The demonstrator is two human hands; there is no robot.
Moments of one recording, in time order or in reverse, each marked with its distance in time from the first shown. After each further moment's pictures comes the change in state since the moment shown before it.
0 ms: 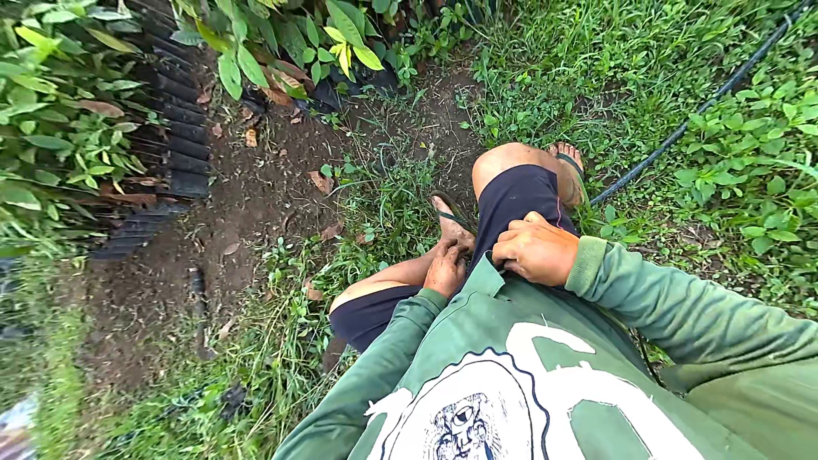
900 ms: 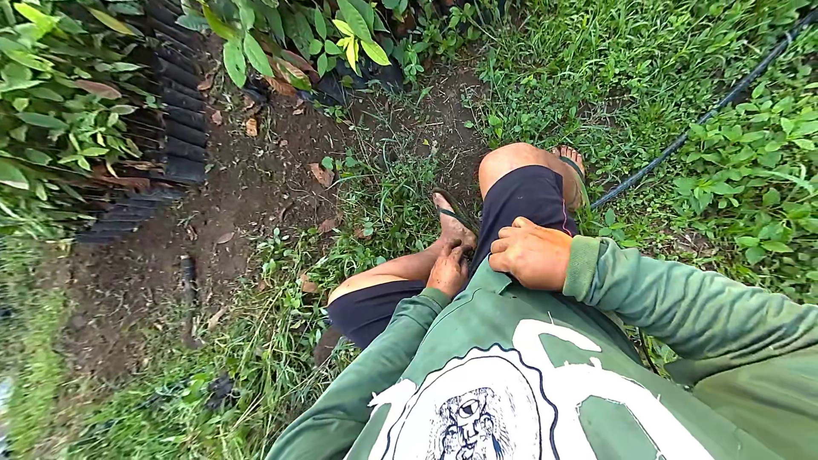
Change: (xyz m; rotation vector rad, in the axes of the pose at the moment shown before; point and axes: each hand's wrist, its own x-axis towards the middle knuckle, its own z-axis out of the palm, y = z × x) left_hand -0.007 0.014 0.003 -0.016 -0.011 -0.027; right_hand 0.009 -0.016 -0.017 -0.150 -0.158 -0.178
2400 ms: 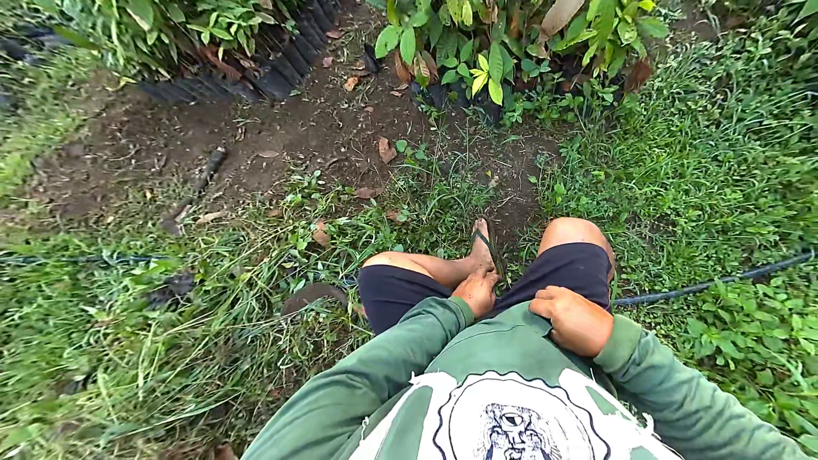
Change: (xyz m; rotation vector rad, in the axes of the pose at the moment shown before) left_hand 0.000 0.004 -0.005 -0.084 -0.067 -0.130; right_hand 0.018 0.007 0.005 0.126 -0.170 0.018
